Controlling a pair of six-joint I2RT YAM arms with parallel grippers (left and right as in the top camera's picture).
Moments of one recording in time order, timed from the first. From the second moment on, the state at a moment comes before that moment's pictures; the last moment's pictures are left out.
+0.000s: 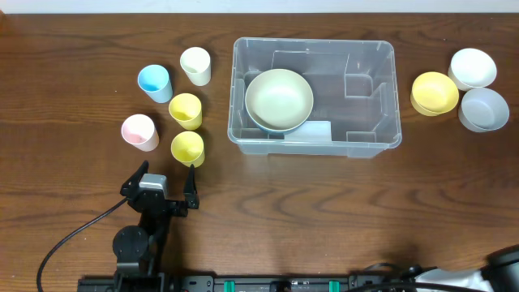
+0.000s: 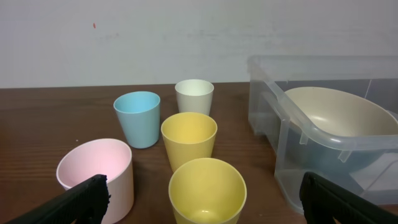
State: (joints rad) left arm -0.02 0.01 0.02 -0.10 0.12 -0.03; right arm -1.21 1.66 1.40 -0.79 -0.33 0.81
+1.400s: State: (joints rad) left arm -0.02 0.01 0.02 -0.10 0.12 -0.03; right arm 0.32 1.74 1.41 -0.59 -0.16 0.87
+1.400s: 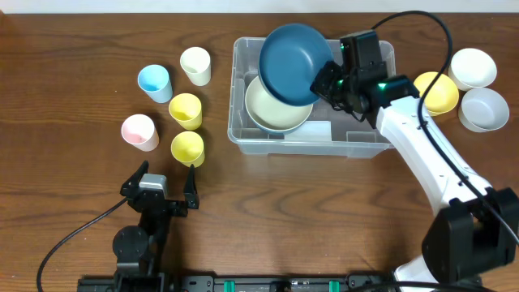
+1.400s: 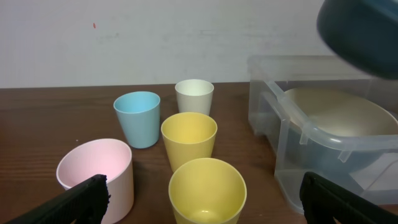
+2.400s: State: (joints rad) left arm -0.02 0.01 0.02 -0.10 0.12 -0.03; right arm 0.36 1.85 1.45 -0.63 -0.17 0.81
